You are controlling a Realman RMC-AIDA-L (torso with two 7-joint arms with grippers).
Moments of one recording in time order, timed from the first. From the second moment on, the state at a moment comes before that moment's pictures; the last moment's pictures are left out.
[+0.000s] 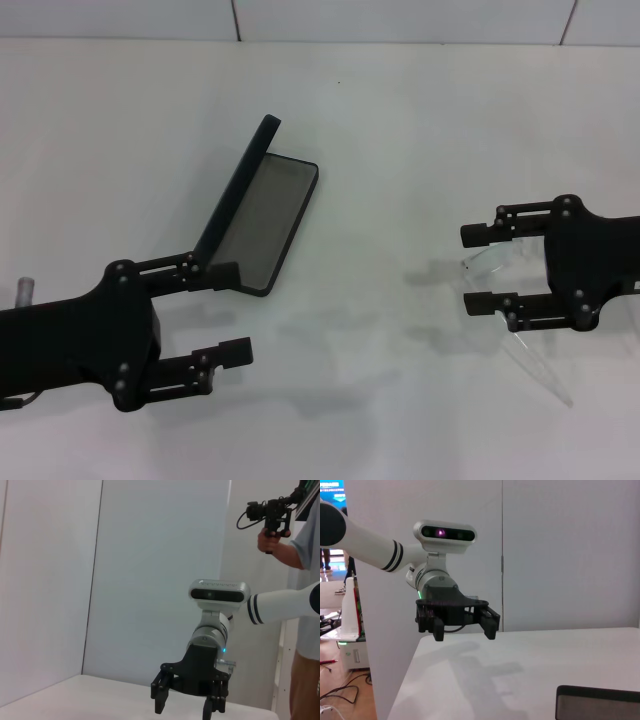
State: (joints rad) left arm -0.26 -2.08 0.80 0.75 1.74 1.97 -1.14; right arm 0.46 2.02 -0.98 -0.85 -1.77 -1.77 1.22
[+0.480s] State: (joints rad) left arm -0.27 -2.08 0.80 0.75 1.74 1.95 -1.12; right arm 0.47 2.02 -0.99 -0.78 -1.76 -1.73 1.21
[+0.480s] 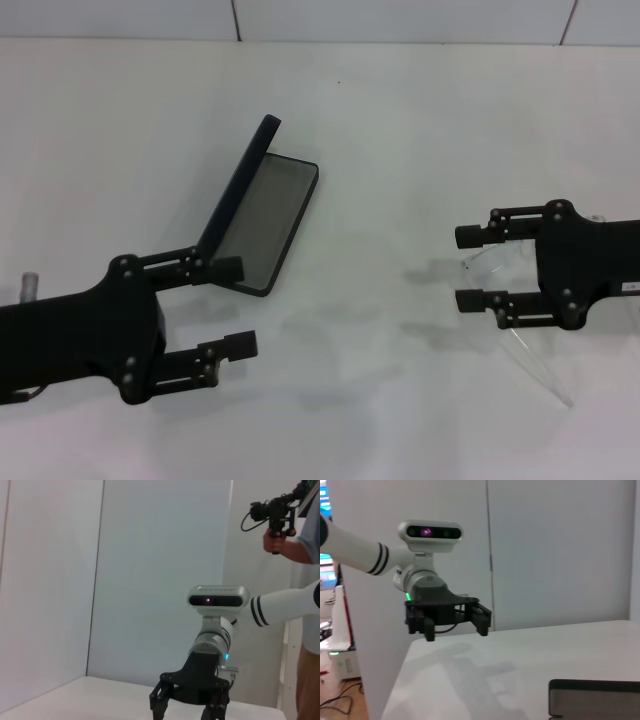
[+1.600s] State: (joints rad) left arm -0.33 -2.09 0.81 0.91 1.51 1.79 -1.63; right arm 0.33 2.01 -0.91 -0.82 -1.64 -1.75 1.23
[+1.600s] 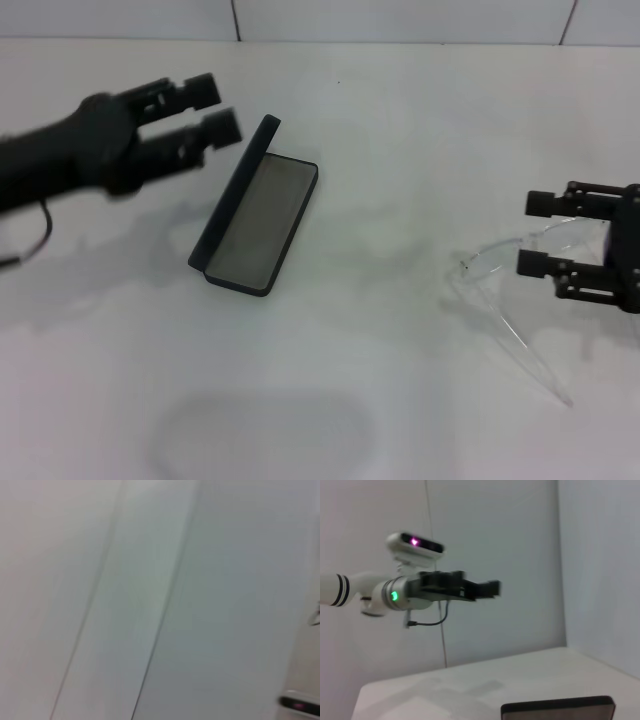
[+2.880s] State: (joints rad) left arm -0.75 -2.09 1.40 1.24 2.69 1.39 -2.85; right arm 0.34 2.01 -0.82 -0.70 -1.63 -1.81 1.21
